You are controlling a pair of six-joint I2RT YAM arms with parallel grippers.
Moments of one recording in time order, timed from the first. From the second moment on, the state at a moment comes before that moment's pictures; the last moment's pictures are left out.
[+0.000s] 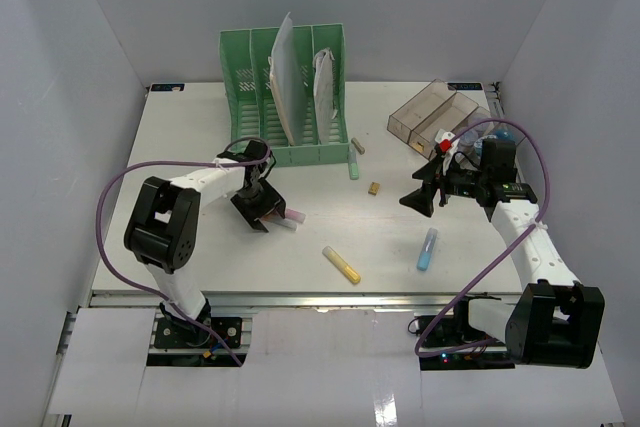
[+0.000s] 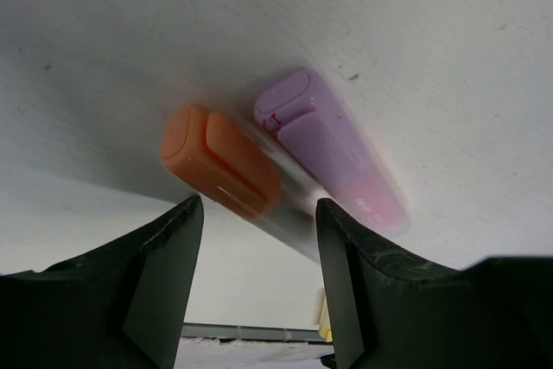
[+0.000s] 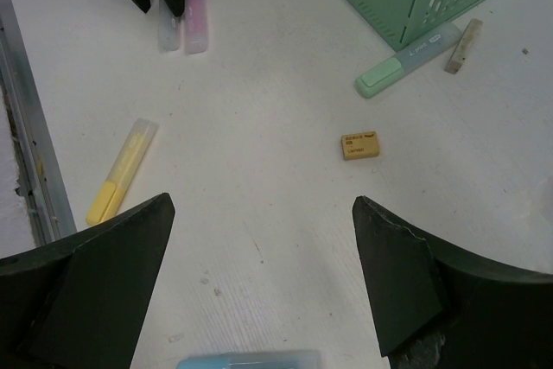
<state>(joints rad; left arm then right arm) -0.39 1.76 1.10 -0.74 0.07 -1.05 -0.01 1.15 0.82 -0.40 -1.06 -0.56</state>
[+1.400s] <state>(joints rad) -0.39 1.39 0.85 -0.50 0.28 -0.51 0.05 1.25 0.82 -0.62 -1.23 -0.81</state>
